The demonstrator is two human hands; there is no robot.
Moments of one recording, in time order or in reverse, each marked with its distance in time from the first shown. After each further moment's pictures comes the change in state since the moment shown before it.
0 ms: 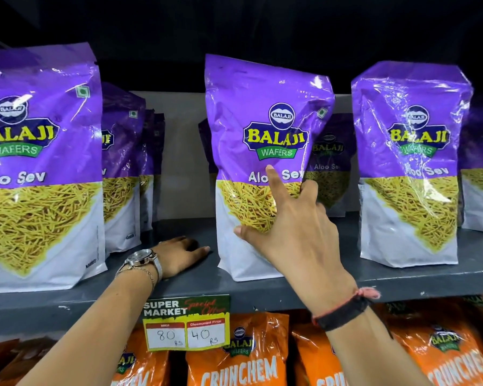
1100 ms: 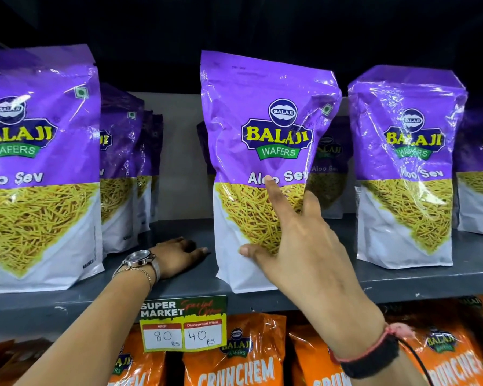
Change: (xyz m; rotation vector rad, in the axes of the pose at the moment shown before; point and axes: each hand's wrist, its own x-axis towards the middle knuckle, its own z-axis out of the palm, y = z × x) left_hand 0.005 -0.002 0.003 -0.035 0.019 0.000; right_hand -0.024 0.007 -0.012 0.057 -0.086 -0.063
